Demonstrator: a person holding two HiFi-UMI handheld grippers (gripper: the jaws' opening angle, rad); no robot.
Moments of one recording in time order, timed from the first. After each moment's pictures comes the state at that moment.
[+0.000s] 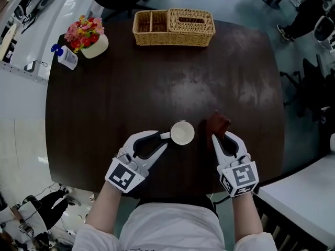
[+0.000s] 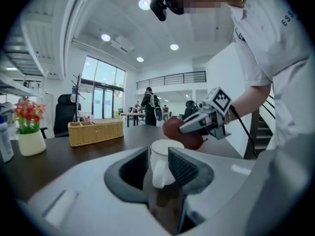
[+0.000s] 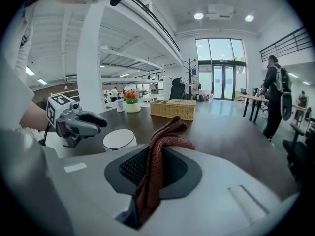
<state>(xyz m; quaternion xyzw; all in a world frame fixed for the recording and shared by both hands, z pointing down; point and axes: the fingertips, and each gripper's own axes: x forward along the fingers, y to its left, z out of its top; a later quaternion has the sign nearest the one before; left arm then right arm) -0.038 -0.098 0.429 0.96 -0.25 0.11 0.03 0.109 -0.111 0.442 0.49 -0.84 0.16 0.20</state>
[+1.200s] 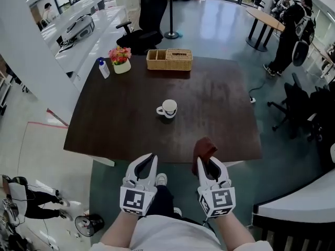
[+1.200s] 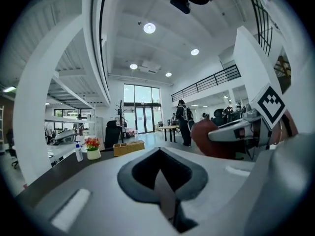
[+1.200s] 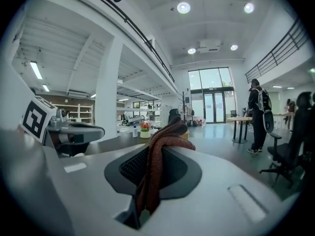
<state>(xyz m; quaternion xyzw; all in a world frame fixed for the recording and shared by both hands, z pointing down) -0.018 0.193 0.284 0.86 -0.51 0.07 -0.03 0.131 0.193 0.295 0.53 -0.84 0.05 0.07</state>
